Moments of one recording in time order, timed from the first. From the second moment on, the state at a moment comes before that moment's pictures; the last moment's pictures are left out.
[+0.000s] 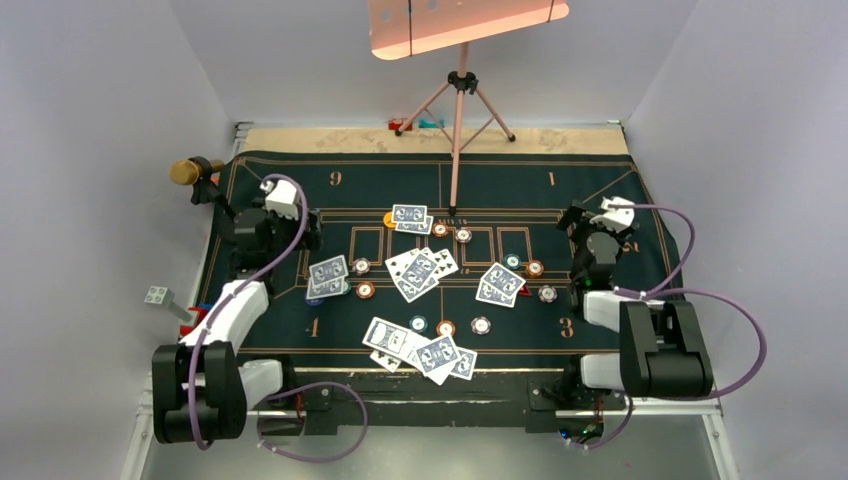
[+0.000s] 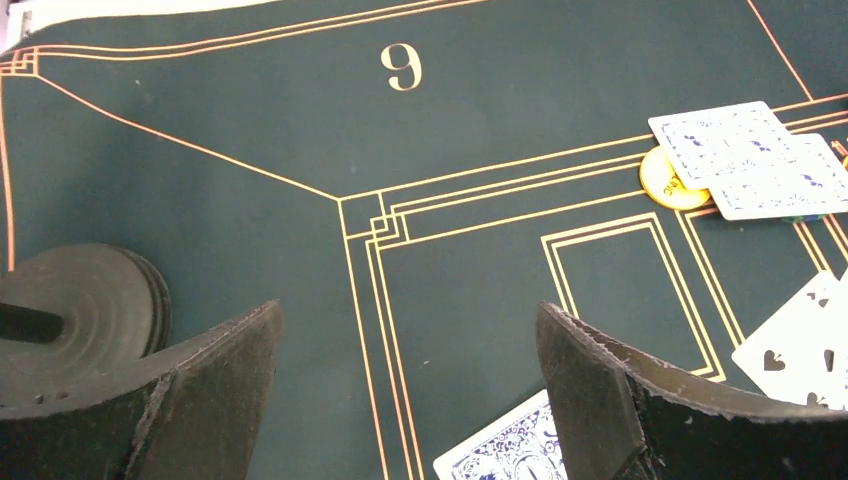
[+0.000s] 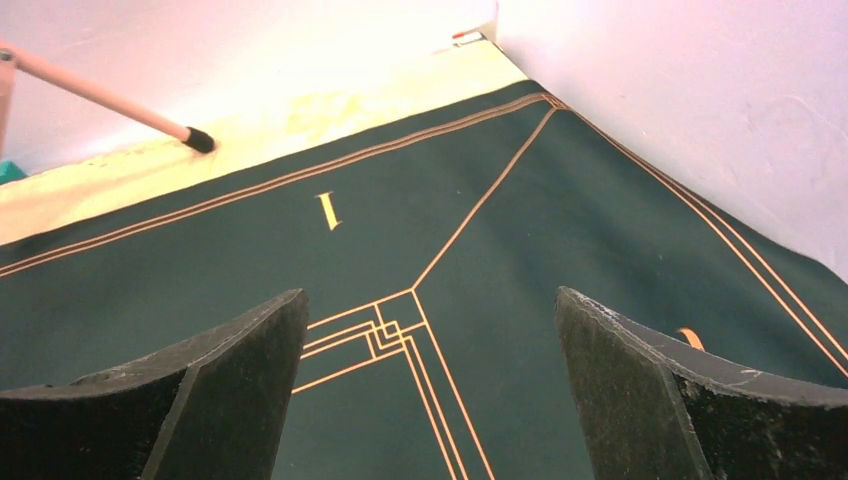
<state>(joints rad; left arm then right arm) 0.07 1.13 0.52 0.23 0.24 0.11 -0.01 1.32 0.29 1.01 0.38 0.13</state>
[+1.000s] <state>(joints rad) 0.07 1.25 0.45 0.45 0.37 0.12 0.04 1.40 0.27 1.16 0.38 0.07</state>
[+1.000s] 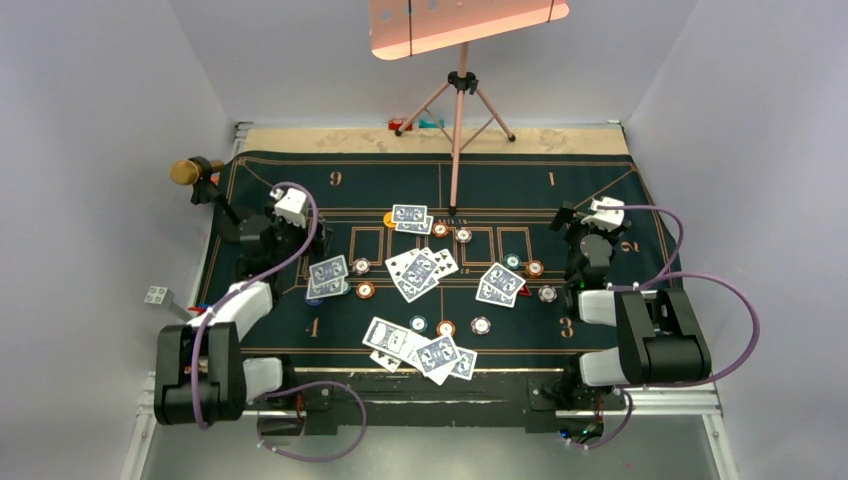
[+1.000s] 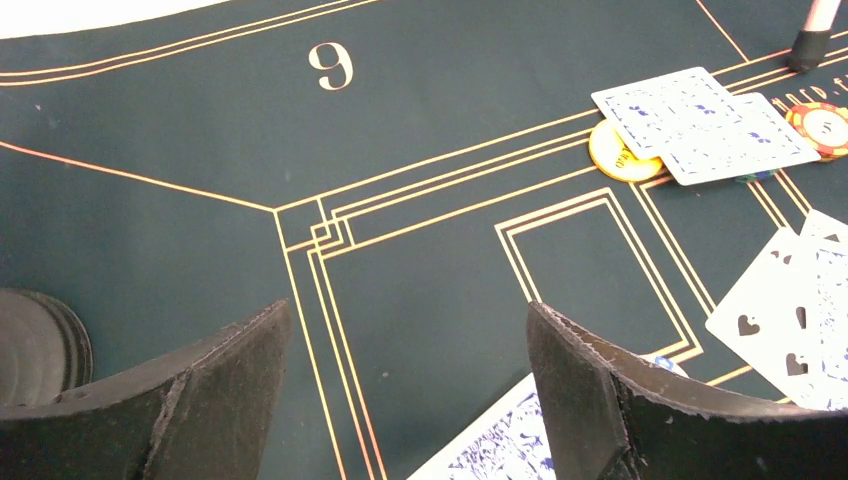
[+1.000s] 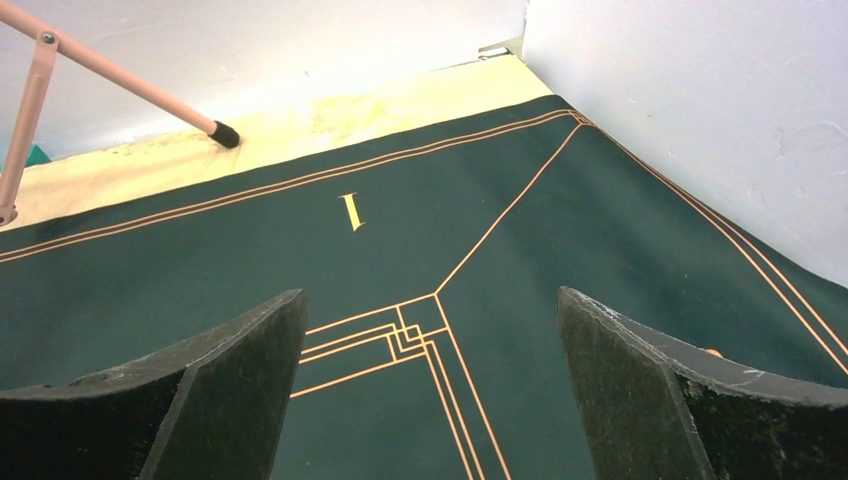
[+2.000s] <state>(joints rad) 0.07 1.36 0.23 0.95 0.18 0.04 0.04 1.40 0.27 1.16 0.38 0.07</state>
